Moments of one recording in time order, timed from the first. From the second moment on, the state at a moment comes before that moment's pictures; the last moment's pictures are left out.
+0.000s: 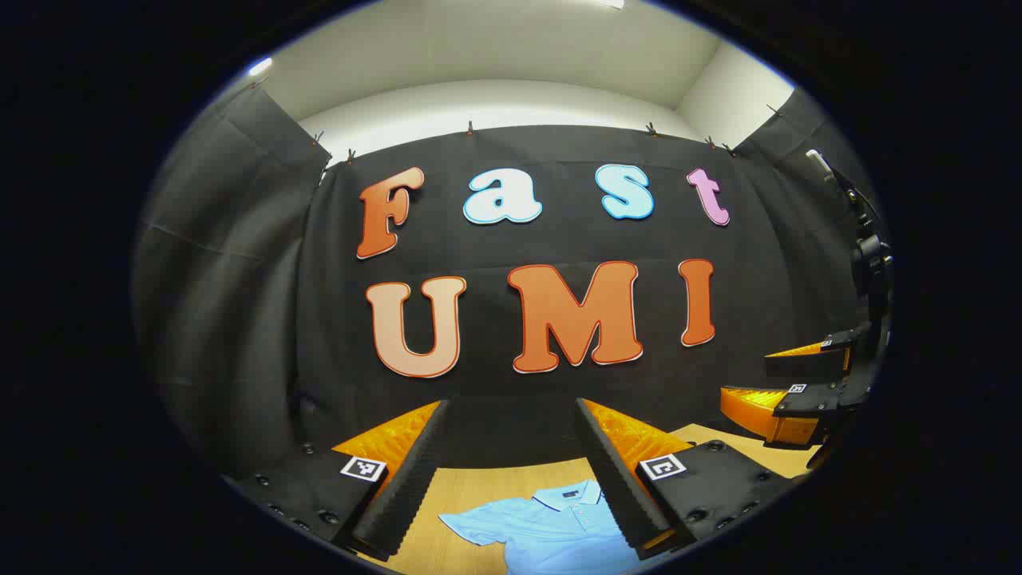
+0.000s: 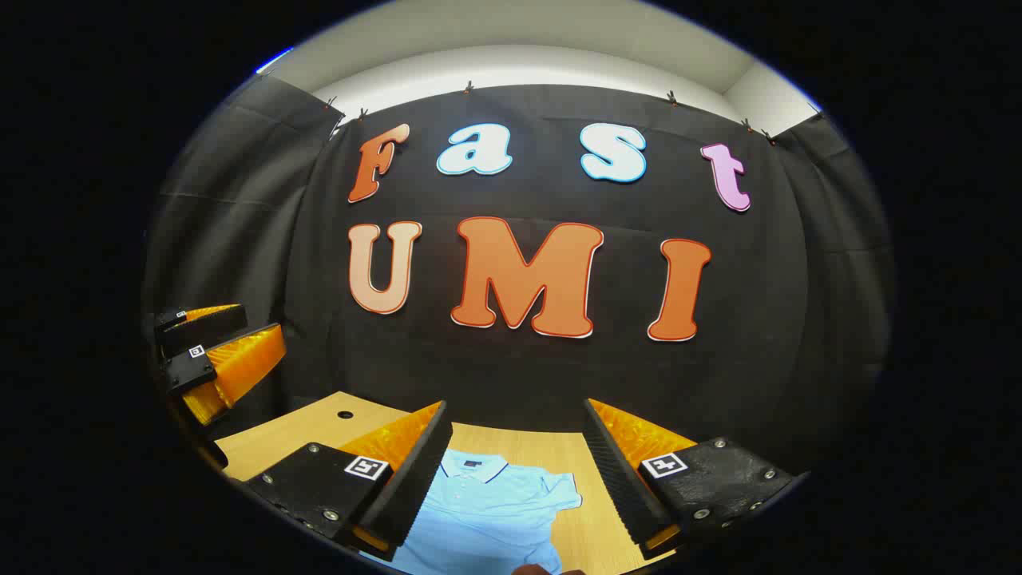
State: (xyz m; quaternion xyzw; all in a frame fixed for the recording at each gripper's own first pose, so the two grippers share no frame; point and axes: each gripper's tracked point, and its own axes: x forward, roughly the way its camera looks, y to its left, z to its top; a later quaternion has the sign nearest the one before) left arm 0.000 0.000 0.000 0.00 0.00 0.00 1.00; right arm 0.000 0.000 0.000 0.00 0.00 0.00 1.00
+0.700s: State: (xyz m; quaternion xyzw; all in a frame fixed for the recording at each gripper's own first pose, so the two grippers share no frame) left arm -0.001 0.010 -0.006 0.01 0.00 -0.02 1.00; right arm -0.005 0.011 -0.014 0.00 0.02 -0.02 1.00
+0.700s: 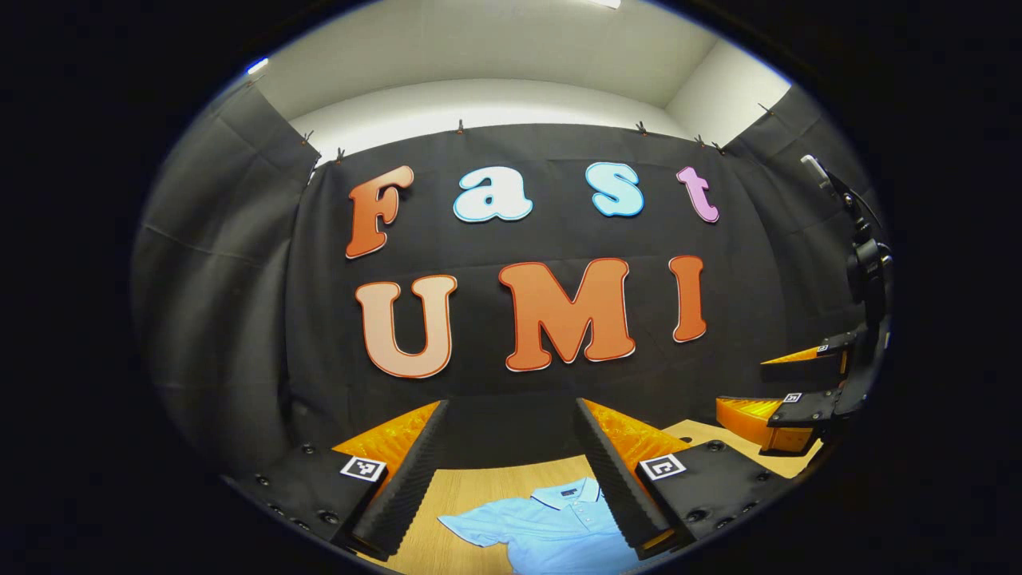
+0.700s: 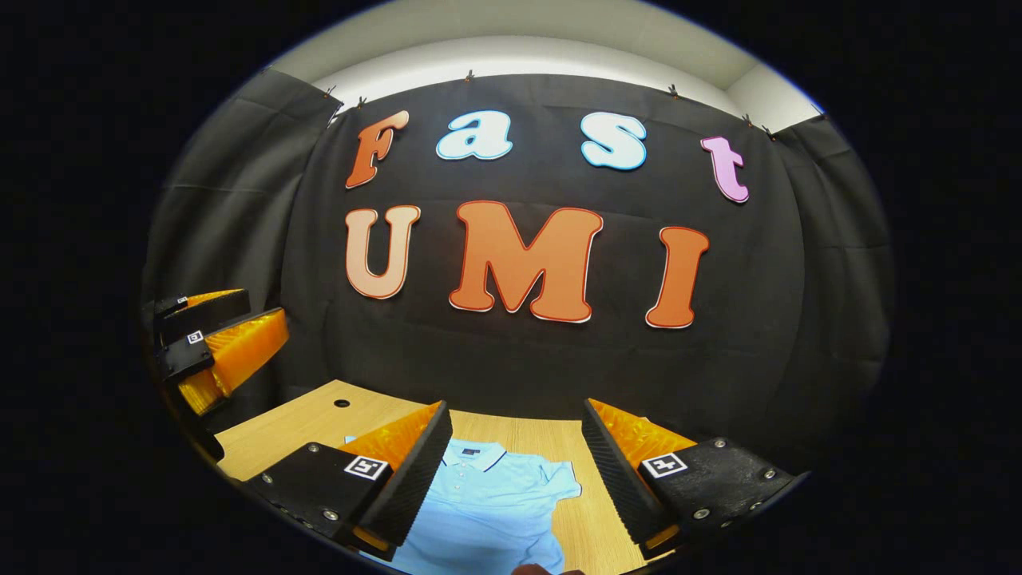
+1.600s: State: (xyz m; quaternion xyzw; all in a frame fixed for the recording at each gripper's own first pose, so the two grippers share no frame) left arm 0.019 -0.002 -0.009 0.02 0.01 0.00 1.00; right arm 0.083 -0.038 -0.136 0.02 0.20 -0.01 0.98
